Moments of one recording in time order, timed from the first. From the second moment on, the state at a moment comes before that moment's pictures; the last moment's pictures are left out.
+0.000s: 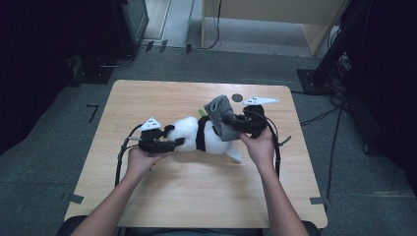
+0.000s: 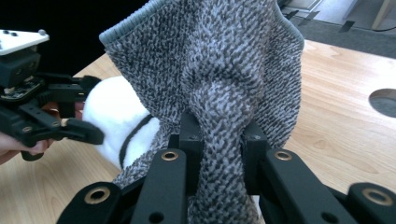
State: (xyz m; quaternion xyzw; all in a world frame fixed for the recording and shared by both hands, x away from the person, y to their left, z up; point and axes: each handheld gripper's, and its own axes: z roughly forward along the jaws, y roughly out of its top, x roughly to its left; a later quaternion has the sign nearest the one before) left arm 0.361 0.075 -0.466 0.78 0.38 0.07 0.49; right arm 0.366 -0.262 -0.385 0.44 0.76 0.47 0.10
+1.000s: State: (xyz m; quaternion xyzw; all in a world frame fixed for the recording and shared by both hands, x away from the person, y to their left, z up) left arm 0.385 0.092 -0.489 0.80 0.27 0.09 0.53; right arm 0.405 -0.272 -0.402 0.45 0.74 0.49 0.08
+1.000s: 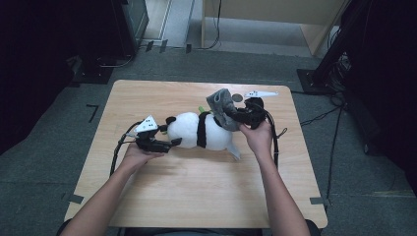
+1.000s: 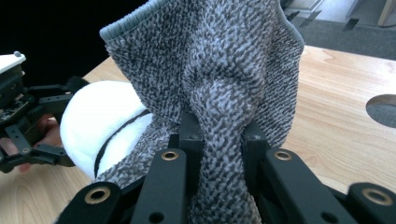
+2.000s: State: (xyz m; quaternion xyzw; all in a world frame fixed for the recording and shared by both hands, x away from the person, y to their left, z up) left arm 0.377 0.070 -0.473 0.79 0.33 0.07 0.51; right arm 0.405 -0.273 -0.392 0.46 0.73 0.50 0.11
